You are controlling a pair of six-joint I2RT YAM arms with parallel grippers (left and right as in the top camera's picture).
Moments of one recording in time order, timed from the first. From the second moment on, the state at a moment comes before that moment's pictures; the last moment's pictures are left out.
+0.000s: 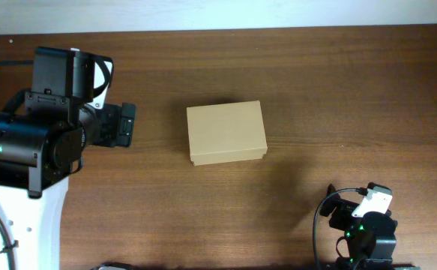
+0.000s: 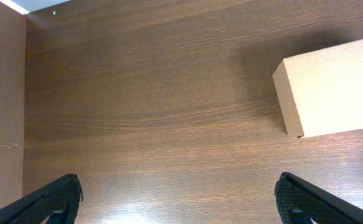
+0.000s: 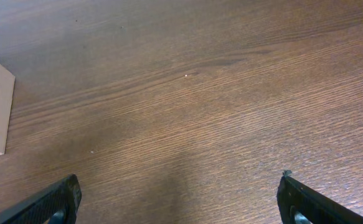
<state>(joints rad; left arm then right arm) -0.18 1.42 2.03 -1.59 -0.25 0.05 -0.06 0.01 0.17 -0.72 0.11 0.24</state>
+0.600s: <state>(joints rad) -0.18 1.02 1.54 -1.23 -0.48 0.24 -0.06 0.01 0.17 -0.72 0.10 0.24</state>
